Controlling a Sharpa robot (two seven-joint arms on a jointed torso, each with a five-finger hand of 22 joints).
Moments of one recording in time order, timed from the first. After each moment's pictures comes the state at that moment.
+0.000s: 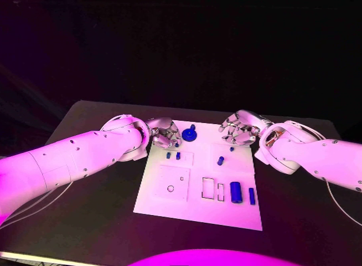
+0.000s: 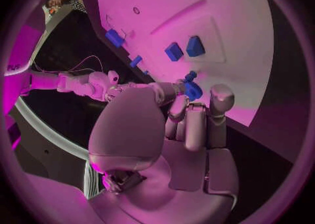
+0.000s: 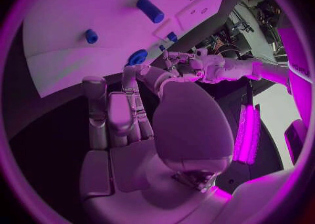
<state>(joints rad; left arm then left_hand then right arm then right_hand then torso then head) 1.18 -0.56 -0.02 1.18 -1.27 -0.03 0.01 1.36 -0.12 0.80 0.08 0.14 0.94 0.12 0.30 0.34 1.20 0.02 1.40 1.07 1.46 -0.04 1.51 1.27 0.14 1.16 0.07 1.26 1.06 1.25 -0.83 -0.18 1.44 -1.16 -0.44 -0.03 1.34 -0.21 0.55 0.02 0.33 1.00 0.13 0.23 0.24 1.25 0.04 0.47 0.48 1.47 -0.03 1.16 1.10 0.15 1.23 0.08 0.89 1.14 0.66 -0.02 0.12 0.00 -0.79</state>
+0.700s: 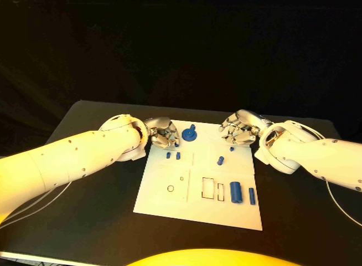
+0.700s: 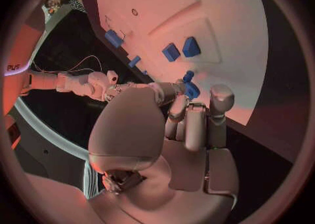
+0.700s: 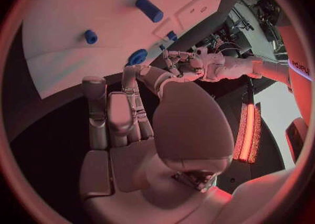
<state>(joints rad) 1.18 -0.57 -0.02 1.18 -1.27 -0.03 0.01 1.36 -0.12 0.81 0.08 0.14 0.94 0.12 0.30 0.34 1.20 0.02 1.40 1.07 1.46 -0.04 1.51 1.28 0.14 1.16 0.07 1.26 1.06 1.25 -0.83 -0.18 1.44 -1.14 -0.44 -0.03 1.34 -0.21 0.55 0.02 0.33 1.00 0.13 0.23 0.24 1.24 0.04 0.47 0.48 1.47 -0.03 1.16 1.10 0.15 1.23 0.08 0.89 1.14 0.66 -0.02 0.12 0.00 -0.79</state>
